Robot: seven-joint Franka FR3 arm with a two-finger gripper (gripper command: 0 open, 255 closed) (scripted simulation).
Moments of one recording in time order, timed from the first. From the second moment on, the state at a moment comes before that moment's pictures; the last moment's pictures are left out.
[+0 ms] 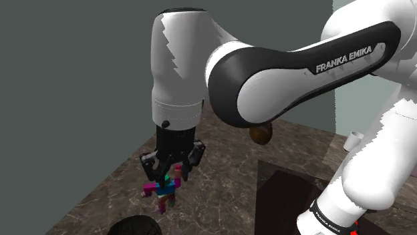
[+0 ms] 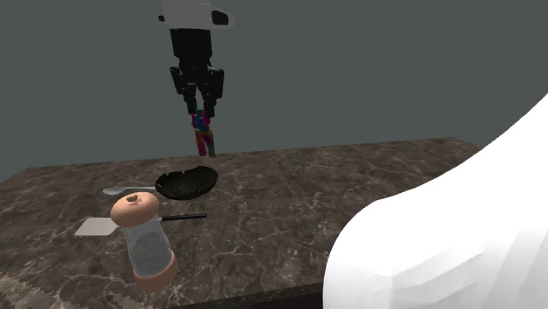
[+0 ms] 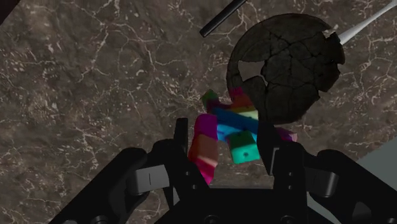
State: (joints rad) arm 0.03 0.04 0.91 -1.93 -0.02 1.95 1.17
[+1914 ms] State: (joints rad) arm 0.28 0.49 0.83 -1.73 -0.39 2.04 1.46
